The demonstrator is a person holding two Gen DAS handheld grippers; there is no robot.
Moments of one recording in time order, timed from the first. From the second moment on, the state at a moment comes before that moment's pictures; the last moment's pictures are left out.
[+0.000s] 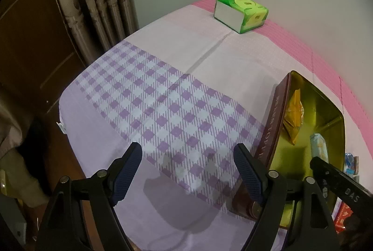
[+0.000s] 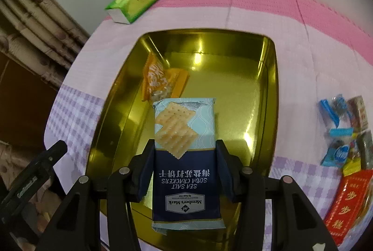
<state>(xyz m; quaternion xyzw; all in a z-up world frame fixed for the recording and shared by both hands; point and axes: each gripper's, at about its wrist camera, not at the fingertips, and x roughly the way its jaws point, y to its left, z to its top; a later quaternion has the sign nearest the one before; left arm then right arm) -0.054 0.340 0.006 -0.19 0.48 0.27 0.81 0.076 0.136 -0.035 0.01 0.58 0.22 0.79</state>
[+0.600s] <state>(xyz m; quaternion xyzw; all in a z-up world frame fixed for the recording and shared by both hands) -0.055 0.341 0.005 -0.20 0.48 0.27 0.81 0.071 0.151 -0.044 -0.06 0.57 0.21 0.79</state>
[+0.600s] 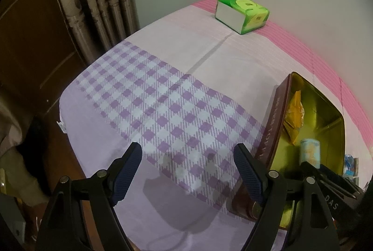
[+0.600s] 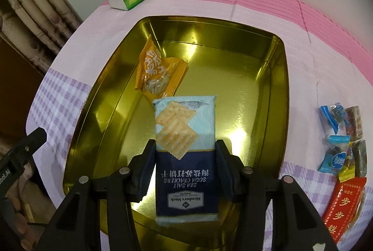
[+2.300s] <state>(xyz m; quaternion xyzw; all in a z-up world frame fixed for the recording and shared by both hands) -0.019 0.175 0.057 -0.07 0.49 0.09 0.86 0.068 -0.143 -0.061 0.01 0.59 0.04 0.81</state>
